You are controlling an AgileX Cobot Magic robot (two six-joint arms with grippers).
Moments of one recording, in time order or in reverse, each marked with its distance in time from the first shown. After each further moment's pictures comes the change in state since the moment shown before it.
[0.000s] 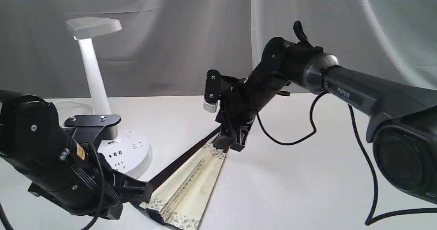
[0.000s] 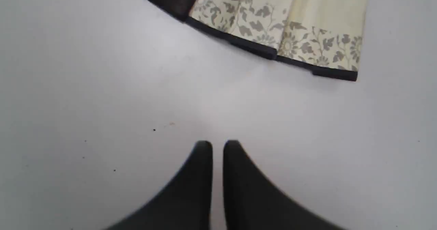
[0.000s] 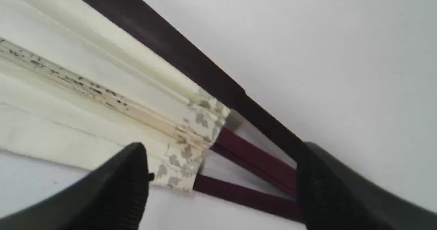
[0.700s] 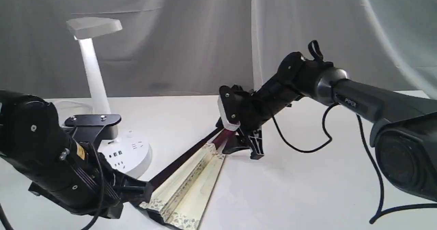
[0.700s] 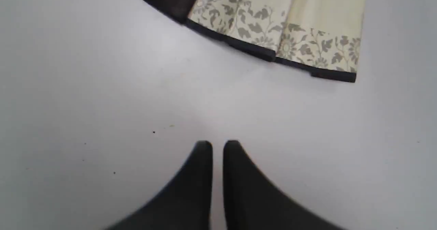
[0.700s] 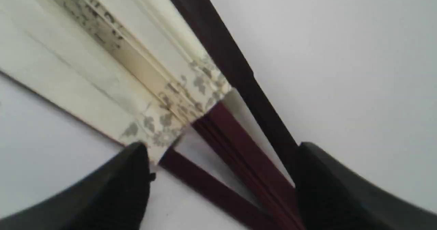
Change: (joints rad) left arm 0.000 0.000 0.000 0.000 -0.007 0.004; right arm -0.073 0.073 0.000 0.182 -0.026 -0.510
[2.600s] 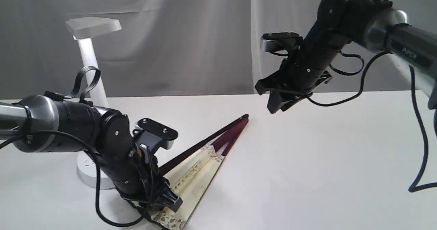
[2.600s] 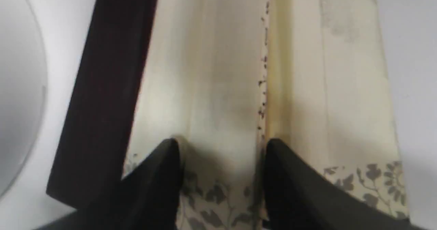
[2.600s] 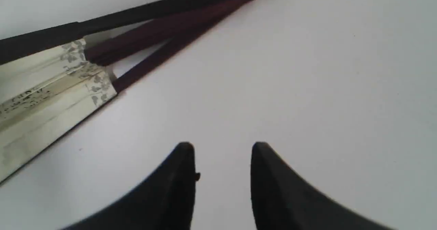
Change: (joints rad) left arm -0.002 0.407 -0.260 0.006 -0.131 0.421; right arm -0.077 -0.222 0.000 -0.364 0.235 1.592
